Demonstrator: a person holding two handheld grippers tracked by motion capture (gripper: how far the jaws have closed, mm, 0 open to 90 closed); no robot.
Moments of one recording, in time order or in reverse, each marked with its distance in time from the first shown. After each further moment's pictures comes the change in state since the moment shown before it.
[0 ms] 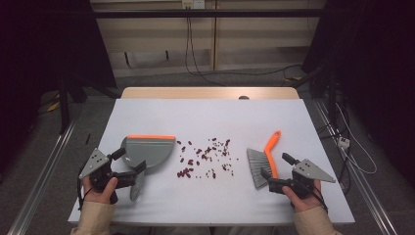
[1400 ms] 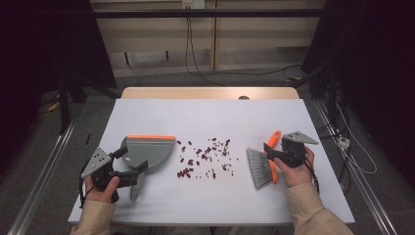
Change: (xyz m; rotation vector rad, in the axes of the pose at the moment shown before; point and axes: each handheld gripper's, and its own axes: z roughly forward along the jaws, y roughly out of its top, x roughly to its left) left arm -0.002 0.003 0.004 0.006 -0.025 0.032; right arm -0.042 0.026 0.067 0.295 -0.247 0.077
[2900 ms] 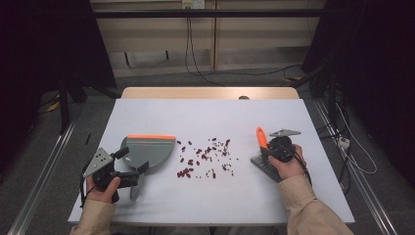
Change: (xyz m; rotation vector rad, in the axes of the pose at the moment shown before) left arm 0.000 -0.002 0.002 0.012 -0.009 0.003; right arm 0.008 0.005 0.030 0.234 0.061 -0.097
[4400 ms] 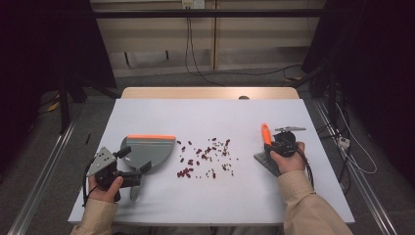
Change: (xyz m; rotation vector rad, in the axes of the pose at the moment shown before) left arm -0.005 0.004 0.003 0.003 0.005 0.023; right arm -0.015 0.005 0.009 0.030 -0.037 0.174
